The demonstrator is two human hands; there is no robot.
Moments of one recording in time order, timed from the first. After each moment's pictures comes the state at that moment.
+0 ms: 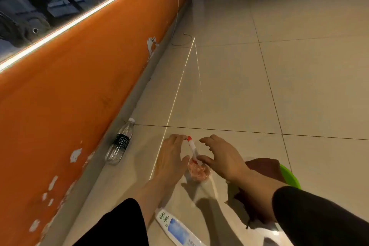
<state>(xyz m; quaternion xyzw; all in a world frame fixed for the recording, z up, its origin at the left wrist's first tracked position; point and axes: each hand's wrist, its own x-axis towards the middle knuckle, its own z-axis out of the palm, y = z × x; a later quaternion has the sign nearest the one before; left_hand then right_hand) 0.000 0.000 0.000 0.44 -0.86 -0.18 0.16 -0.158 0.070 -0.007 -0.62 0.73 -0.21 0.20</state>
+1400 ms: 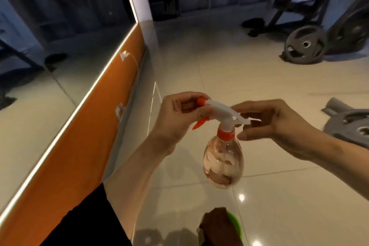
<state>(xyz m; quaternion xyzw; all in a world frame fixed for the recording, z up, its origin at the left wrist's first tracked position) -0.174 0.034 0.482 0.13 -0.74 -0.59 0.30 -0.322 0.195 0.475 -0.50 0.61 -0.54 0.30</state>
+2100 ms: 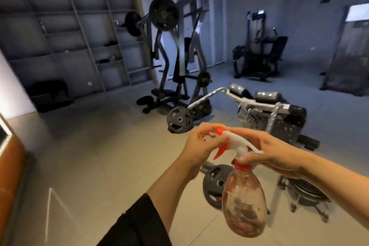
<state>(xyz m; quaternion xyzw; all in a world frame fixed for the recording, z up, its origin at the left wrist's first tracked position) -0.467 0.368 0.847 -0.11 -0.73 -0.67 0.08 -0.483 0.568 0.867 -0.34 0.70 -0.59 0.23</state>
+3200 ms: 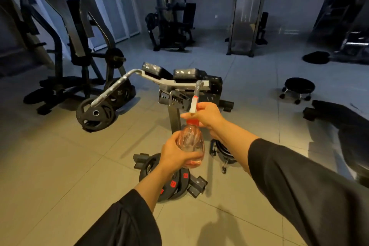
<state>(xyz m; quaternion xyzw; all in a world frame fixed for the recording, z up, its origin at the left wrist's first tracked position) -0.724 0.500 0.691 -0.08 -0.81 -0.58 -0.10 -0.758 0.644 0.760 0.14 0.74 -0.66 -0.02</state>
